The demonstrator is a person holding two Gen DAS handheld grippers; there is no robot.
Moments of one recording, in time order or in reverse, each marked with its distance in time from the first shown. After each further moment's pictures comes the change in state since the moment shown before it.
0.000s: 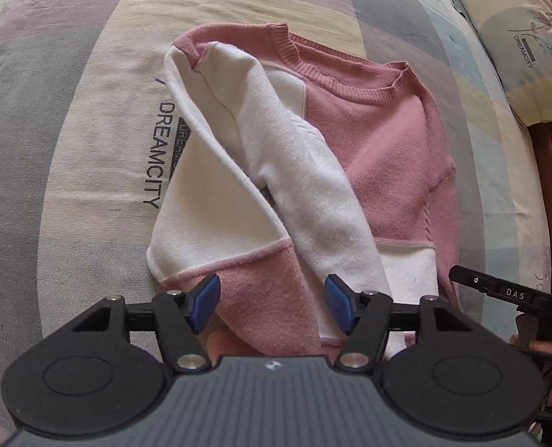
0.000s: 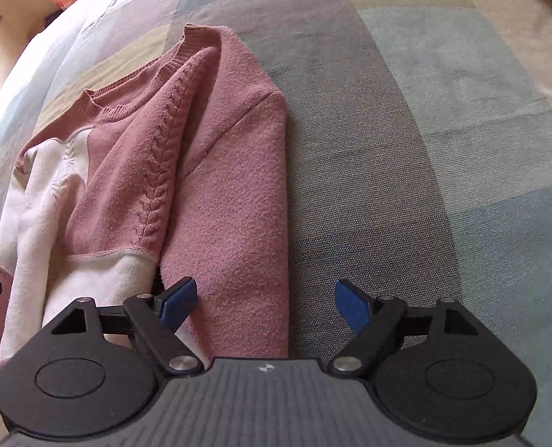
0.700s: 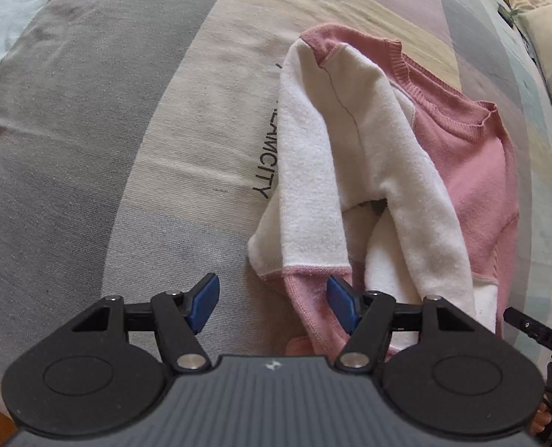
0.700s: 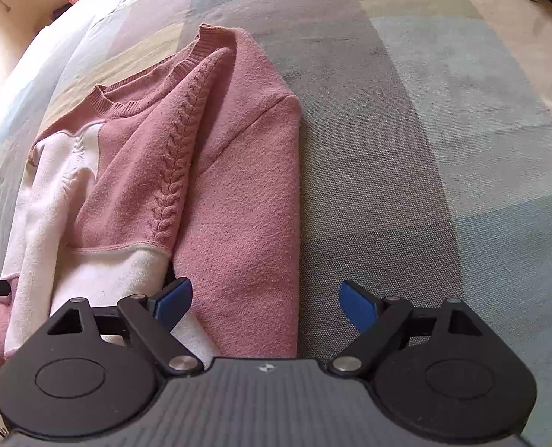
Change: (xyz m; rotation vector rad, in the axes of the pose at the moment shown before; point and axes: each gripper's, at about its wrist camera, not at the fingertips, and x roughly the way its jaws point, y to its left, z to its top) left arm -0.004 0.072 -0.014 -0.278 -0.026 0.045; right arm -0.002 0.007 0.003 -0.053 -0.004 0.002
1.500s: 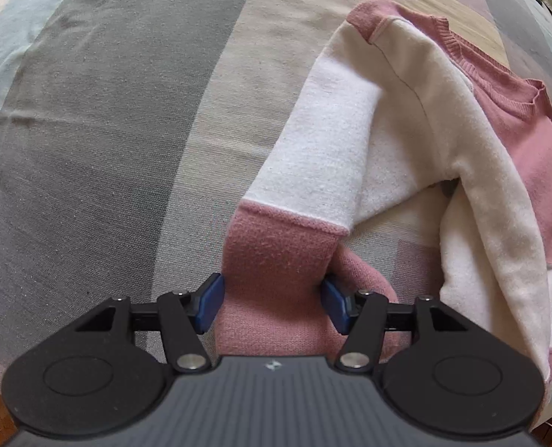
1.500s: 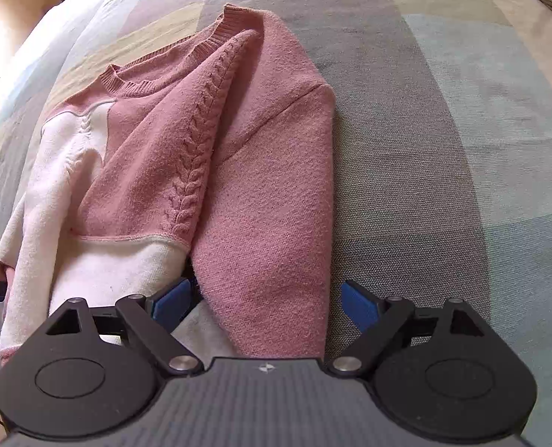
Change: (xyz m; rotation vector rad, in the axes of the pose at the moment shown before) left arm 0.021 0.019 -0.009 0.069 0.029 0.192; right arm 0.013 0.018 0.001 -0.048 0.038 -0.004
